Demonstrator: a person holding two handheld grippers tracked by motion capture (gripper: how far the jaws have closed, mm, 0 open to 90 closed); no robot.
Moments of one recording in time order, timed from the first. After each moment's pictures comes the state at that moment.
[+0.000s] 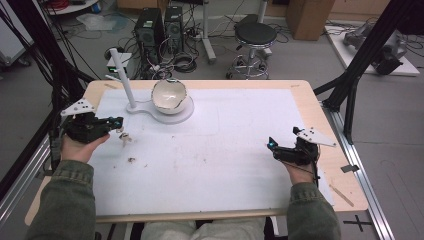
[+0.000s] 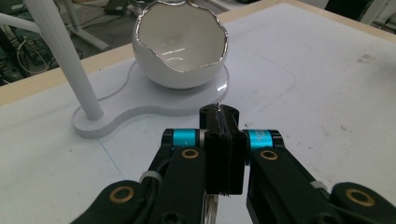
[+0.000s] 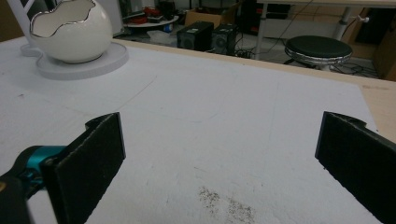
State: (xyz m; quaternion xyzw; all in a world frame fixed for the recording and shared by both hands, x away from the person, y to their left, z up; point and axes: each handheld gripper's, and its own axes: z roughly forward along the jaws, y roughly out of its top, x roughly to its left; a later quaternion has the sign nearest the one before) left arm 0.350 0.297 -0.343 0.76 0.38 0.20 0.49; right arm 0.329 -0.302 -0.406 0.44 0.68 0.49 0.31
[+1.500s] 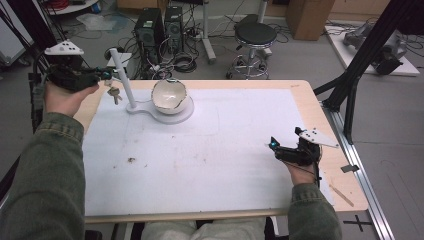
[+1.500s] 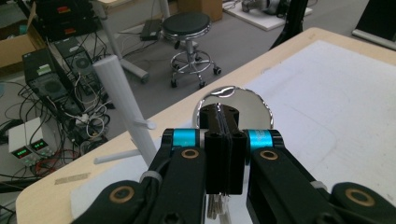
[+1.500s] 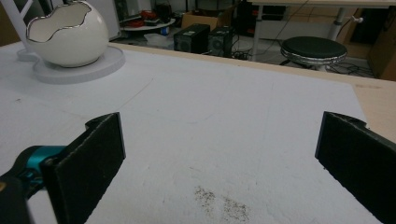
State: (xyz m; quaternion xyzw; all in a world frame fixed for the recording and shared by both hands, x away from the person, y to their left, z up) left arm 0.409 0.303 -0.228 0.76 0.38 0.27 0.46; right arm 0.327 -0.306 -0.405 0.44 0.68 0.50 0.32
